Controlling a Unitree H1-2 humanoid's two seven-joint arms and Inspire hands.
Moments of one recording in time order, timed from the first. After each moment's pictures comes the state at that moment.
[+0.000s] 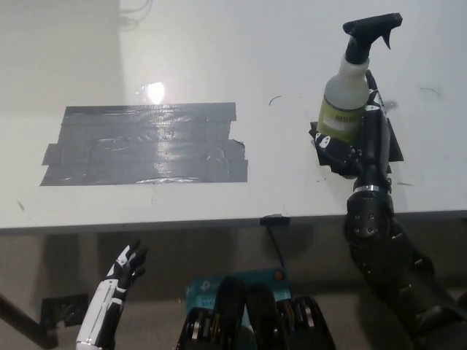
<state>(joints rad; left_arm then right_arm) 0.11 0.14 -0.04 -0.14 0.08 -0.07 -0.07 -0.81 -0.08 0.22 1.06 -0.23 -0.42 -0.67</state>
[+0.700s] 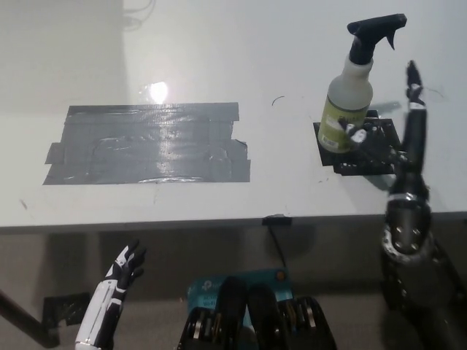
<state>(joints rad) 0.11 0.14 -0.04 -0.14 0.09 -0.07 -0.07 -0.59 -0.14 0.10 0.60 -0.11 -0.41 -0.51</state>
